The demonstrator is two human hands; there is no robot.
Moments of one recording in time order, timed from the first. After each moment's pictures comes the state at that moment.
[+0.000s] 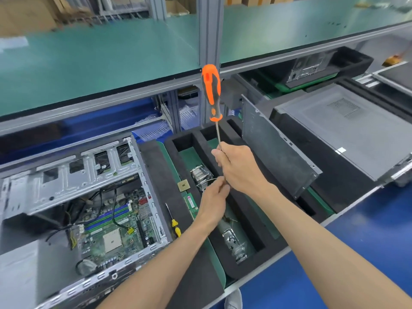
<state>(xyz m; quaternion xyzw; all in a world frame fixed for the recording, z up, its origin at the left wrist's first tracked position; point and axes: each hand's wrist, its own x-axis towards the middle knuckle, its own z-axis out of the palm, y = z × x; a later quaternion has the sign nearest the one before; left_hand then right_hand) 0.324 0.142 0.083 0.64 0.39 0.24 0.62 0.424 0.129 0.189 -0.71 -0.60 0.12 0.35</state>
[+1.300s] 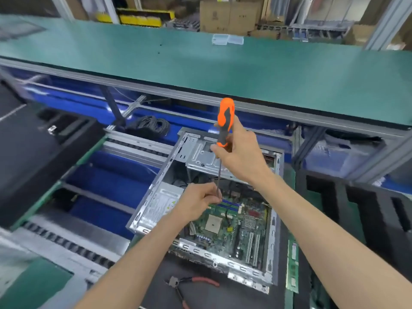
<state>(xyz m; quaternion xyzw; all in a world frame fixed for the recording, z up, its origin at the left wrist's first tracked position) 0.015 0.215 0.107 0.62 0.61 0.32 0.38 0.158 0.287 0.234 -0.38 -0.81 0.27 0.36</state>
